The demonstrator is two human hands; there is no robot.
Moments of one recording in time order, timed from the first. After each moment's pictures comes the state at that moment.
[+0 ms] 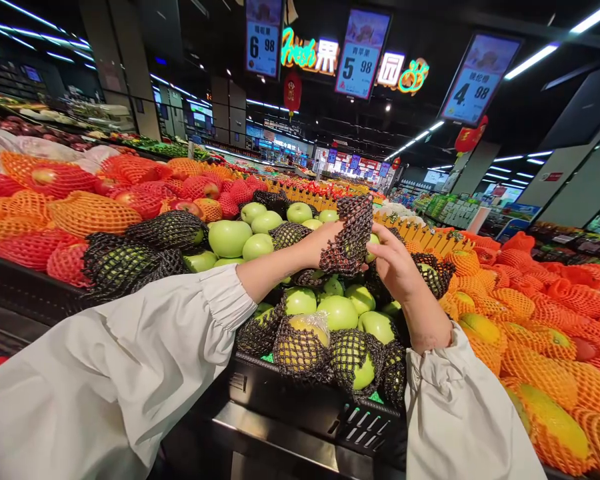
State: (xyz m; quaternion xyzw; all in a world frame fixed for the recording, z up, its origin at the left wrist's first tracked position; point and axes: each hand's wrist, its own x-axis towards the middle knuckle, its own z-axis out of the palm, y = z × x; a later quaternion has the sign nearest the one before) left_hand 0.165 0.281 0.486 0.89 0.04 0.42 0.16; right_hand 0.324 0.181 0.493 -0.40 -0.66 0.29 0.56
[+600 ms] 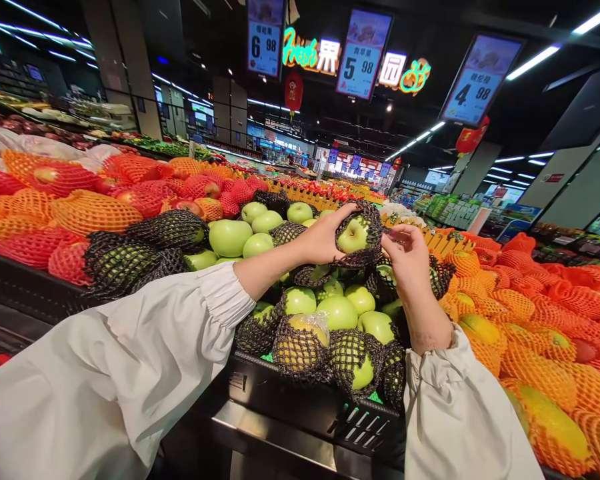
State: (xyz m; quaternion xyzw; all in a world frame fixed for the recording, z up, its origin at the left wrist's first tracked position) left_hand 0.160 0.277 0.491 0.87 0.09 0.47 0.14; right_hand 0.347 0.200 0.488 -0.48 -0.52 0.13 0.70
